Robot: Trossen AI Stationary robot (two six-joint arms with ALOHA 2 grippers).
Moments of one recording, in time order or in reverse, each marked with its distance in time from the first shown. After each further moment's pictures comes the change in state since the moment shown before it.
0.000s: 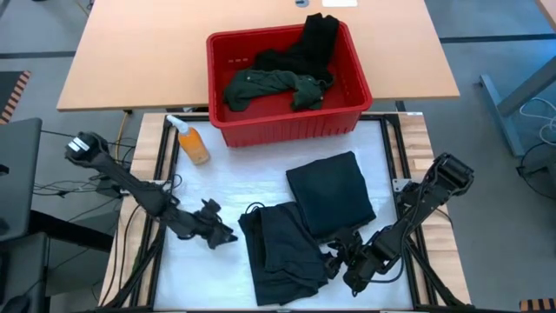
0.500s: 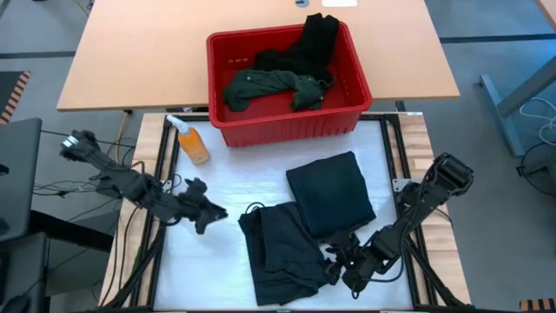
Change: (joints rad) left arm 0.040 -0.316 0.177 -0.364 -0.093 0.189; right arm -0.004 0.000 0.013 0.052 -0.097 -0.119
